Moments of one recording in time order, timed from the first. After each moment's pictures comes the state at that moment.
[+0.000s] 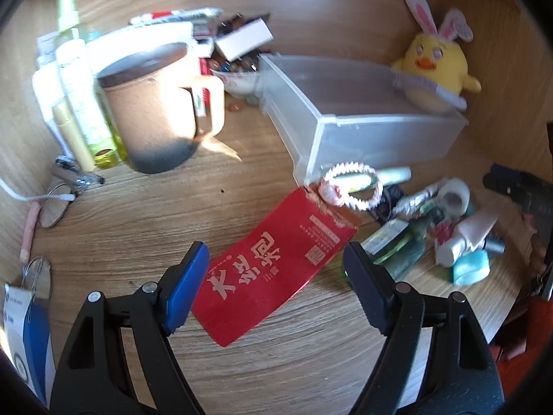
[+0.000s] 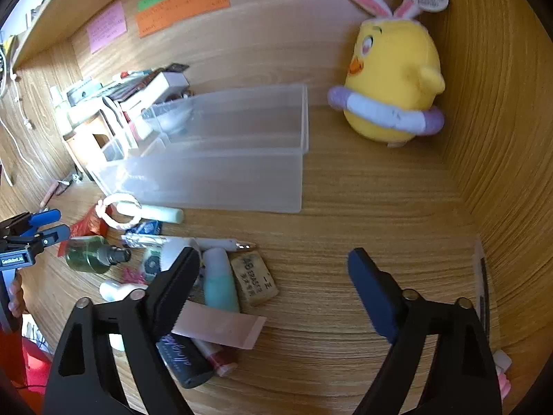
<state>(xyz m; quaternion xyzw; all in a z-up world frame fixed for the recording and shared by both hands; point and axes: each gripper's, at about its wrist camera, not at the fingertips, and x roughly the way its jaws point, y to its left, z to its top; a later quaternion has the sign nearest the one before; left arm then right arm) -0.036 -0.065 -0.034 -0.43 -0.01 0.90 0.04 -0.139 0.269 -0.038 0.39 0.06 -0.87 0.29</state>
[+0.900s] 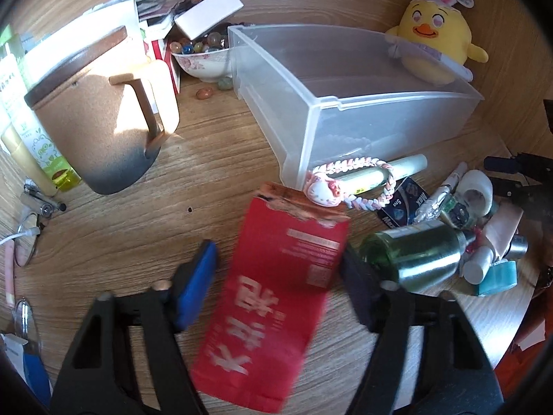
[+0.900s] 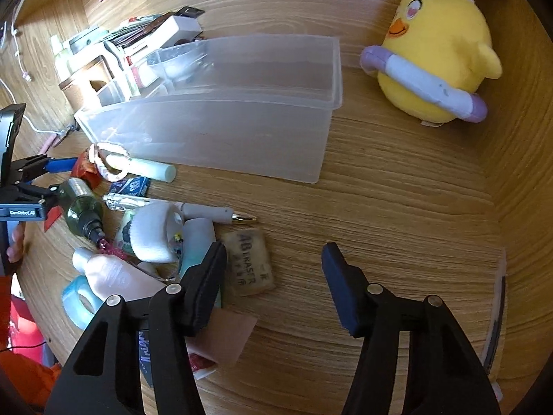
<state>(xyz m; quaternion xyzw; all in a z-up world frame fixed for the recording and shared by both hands) -0.080 -0.054 -0.056 -0.47 0.03 0.88 0.07 -0.154 0.245 -0.066 0.45 0.14 -0.82 0.32</state>
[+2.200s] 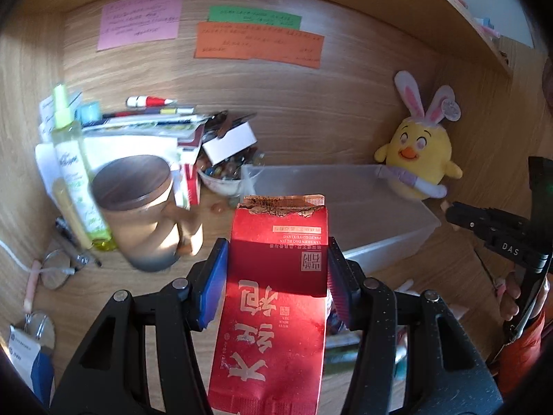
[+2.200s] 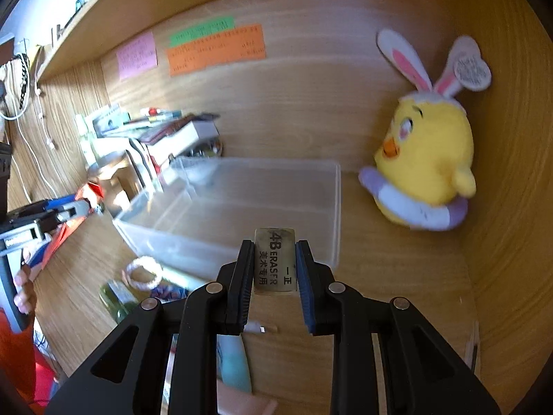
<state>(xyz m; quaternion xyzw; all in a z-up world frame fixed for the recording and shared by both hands) -0.068 -0.051 0.042 -0.31 -0.05 0.95 0.04 -0.147 0.236 0.015 0.30 0.07 -0.89 0.34</state>
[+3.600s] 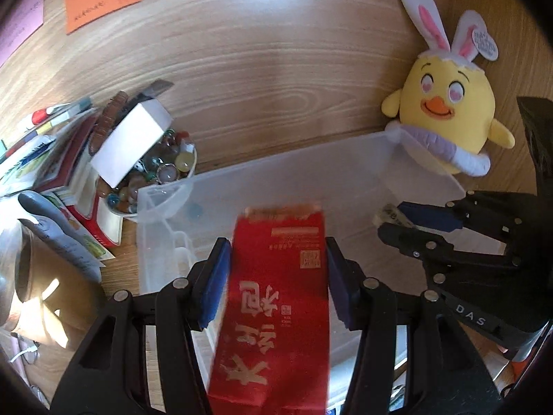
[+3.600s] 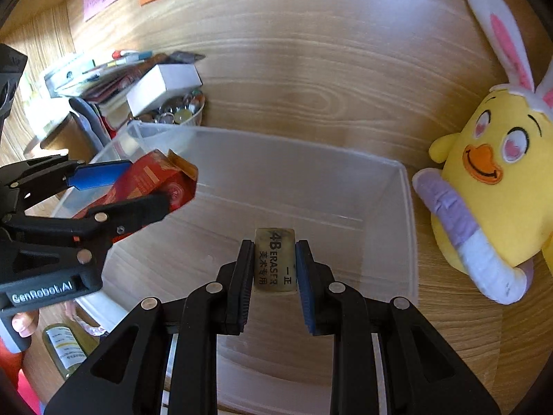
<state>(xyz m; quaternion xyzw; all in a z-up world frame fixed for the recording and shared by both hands) -0.217 0.013 -0.003 -0.41 0.03 0.91 0.06 -0.240 0.138 -0.038 0.39 0.15 -0.84 0.33</state>
